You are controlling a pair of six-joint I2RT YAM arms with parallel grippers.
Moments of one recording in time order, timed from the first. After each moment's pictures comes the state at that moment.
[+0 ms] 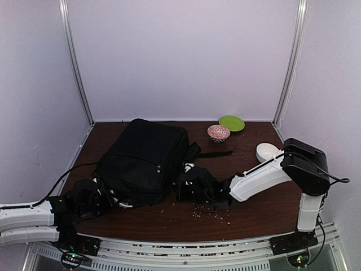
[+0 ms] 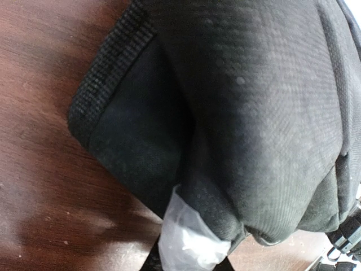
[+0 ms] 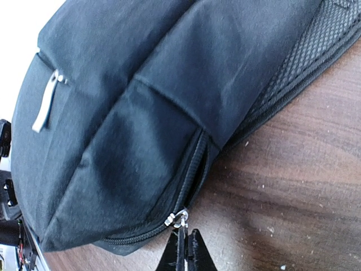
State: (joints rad) left arm -0.77 0.73 0.11 -0.08 -0.16 -1.13; right arm 1.11 1.94 0.96 0.39 0.23 0.81
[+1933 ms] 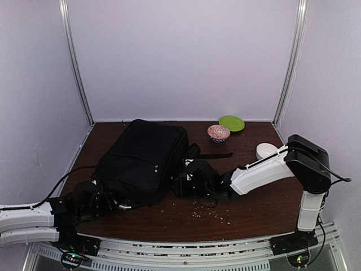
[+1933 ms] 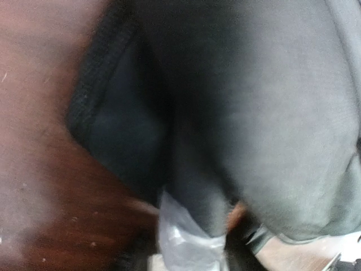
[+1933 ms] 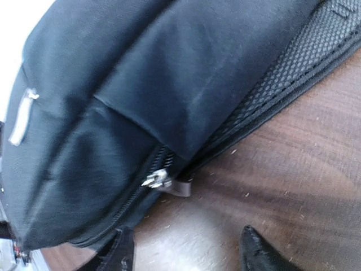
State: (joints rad) left arm -0.77 0.71 0.09 -0.12 -0.18 -1.09; right arm 1.07 1.92 1.02 0.26 0.16 0.76
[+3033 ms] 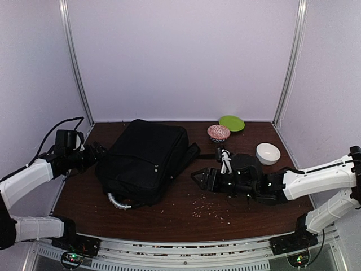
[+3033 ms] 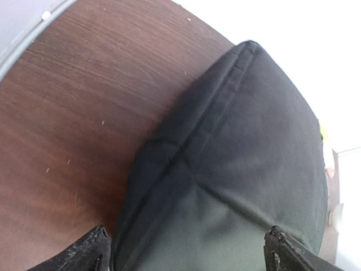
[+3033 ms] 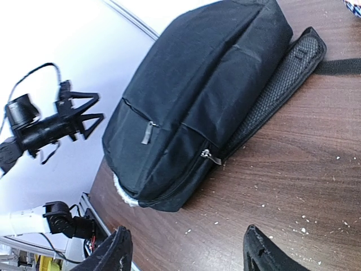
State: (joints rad) left arm -0.14 1.04 0.63 -0.24 0.10 -0.66; right arm 1.09 1.35 0.66 0.30 0.18 0.90
